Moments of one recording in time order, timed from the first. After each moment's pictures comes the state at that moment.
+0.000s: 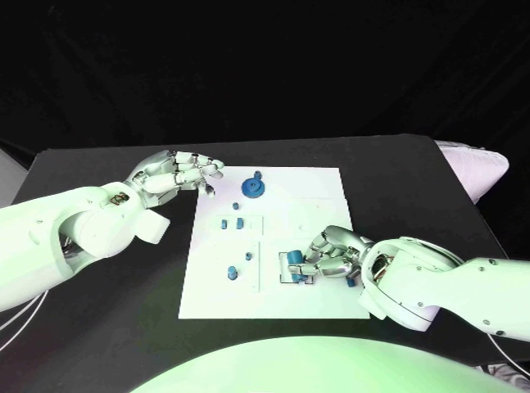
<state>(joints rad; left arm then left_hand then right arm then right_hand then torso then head) 1.13 -0.91 -0.05 1.52 -0.18 -0.02 0.28 1.35 -0.21 0.38 0.18 0.21 0.85 0.21 0.29 0.24 0.93 0.14 0.50 0.15 0.99 0.06 1.09 0.36 0.17 0.86 0.17 0.78 0.58 1.03 -1.01 -0.21 1.93 -1.08 -0.48 -0.44 1.18 -0.06 -0.03 0.29 0.32 1.08 0.07 0.38 0.36 1.47 -0.01 1.42 1.31 1.47 -0.06 1.55 1.31 0.04 1.46 0.04 1.47 1.31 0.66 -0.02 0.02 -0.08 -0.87</state>
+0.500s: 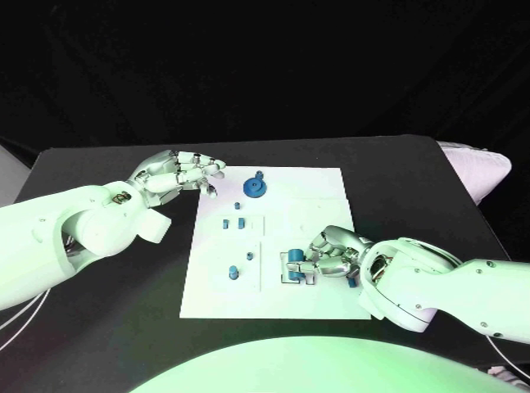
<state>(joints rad) 1.13 -0.91 -0.05 1.52 -0.18 -0.02 0.28 1.35 -0.21 0.38 0.18 0.21 0.85 0.21 0.29 0.24 0.93 0.14 0.50 0.15 0.99 0.06 1.09 0.36 0.17 0.86 0.17 0.77 0.58 1.03 -0.99 -0.21 1.93 -1.10 -0.49 -0.45 1.13 -0.06 -0.05 0.29 0.29 1.10 0.05 0.40 0.36 1.47 -0.01 1.42 1.31 1.47 -0.07 1.56 1.31 0.03 1.46 0.04 1.48 1.31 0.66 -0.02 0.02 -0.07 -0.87</state>
